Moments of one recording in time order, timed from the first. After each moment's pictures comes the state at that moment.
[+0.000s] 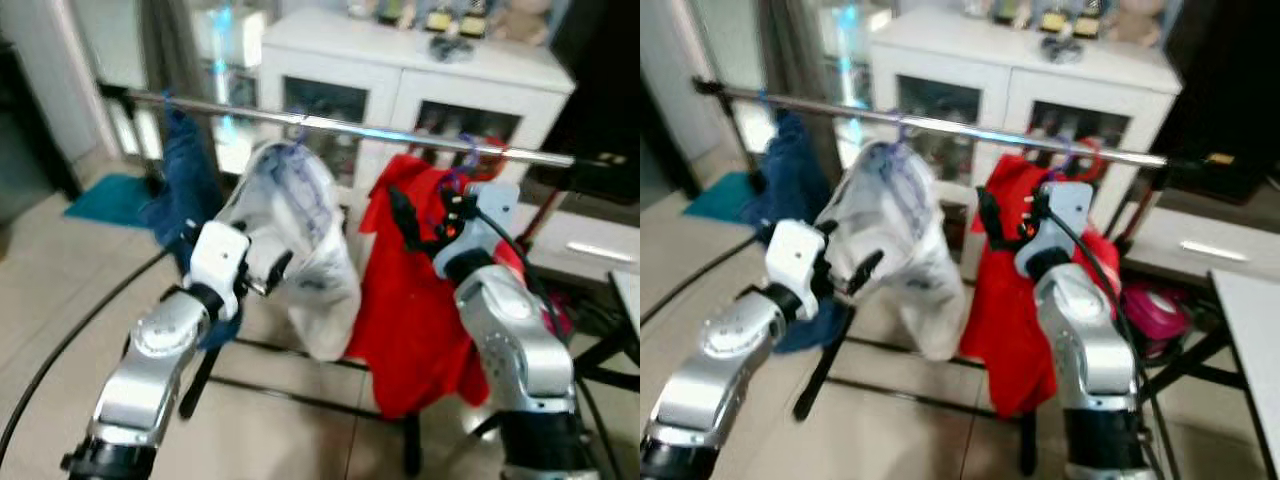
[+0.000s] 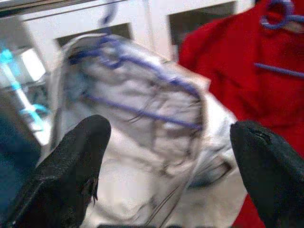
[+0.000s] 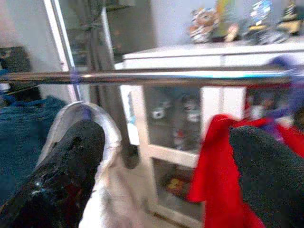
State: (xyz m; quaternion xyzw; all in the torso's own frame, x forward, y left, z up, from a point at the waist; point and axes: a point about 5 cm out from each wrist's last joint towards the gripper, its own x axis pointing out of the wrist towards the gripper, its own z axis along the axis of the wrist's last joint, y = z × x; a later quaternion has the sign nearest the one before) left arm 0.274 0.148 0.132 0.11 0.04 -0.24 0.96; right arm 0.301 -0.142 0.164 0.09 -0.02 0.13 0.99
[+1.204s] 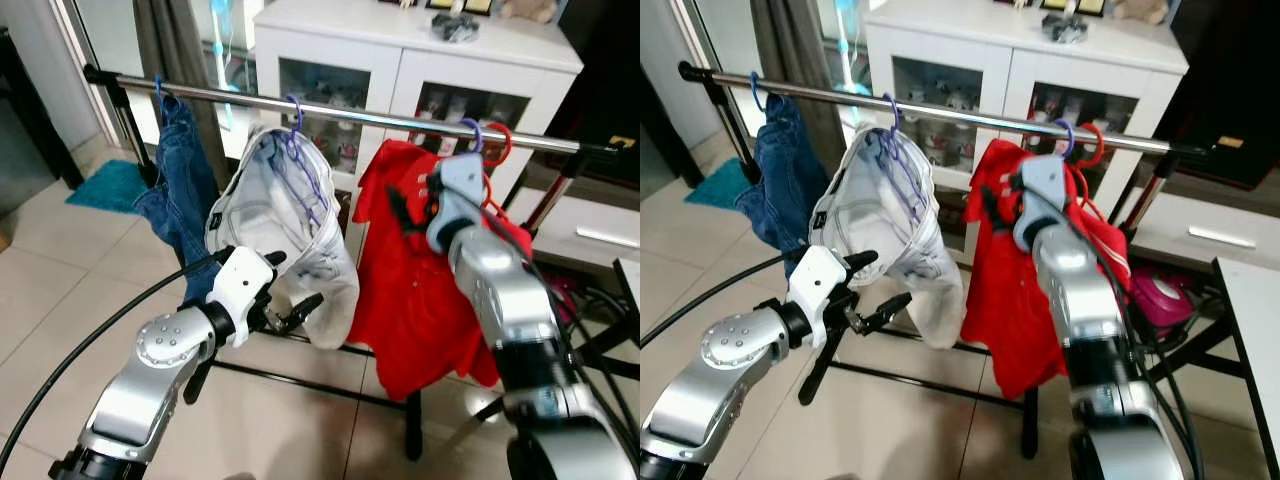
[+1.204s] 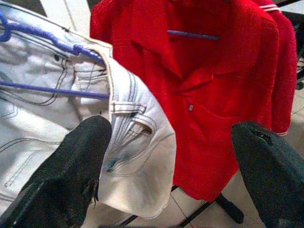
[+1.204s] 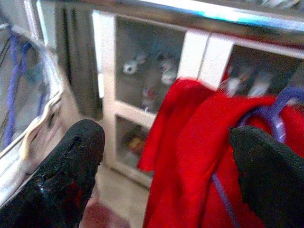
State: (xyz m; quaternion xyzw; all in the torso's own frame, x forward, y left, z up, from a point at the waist) left arm 0.256 0.137 0.125 0.13 0.08 -0.38 0.91; right arm 0.356 -0.146 0.162 -0.03 0.05 0.08 0.99
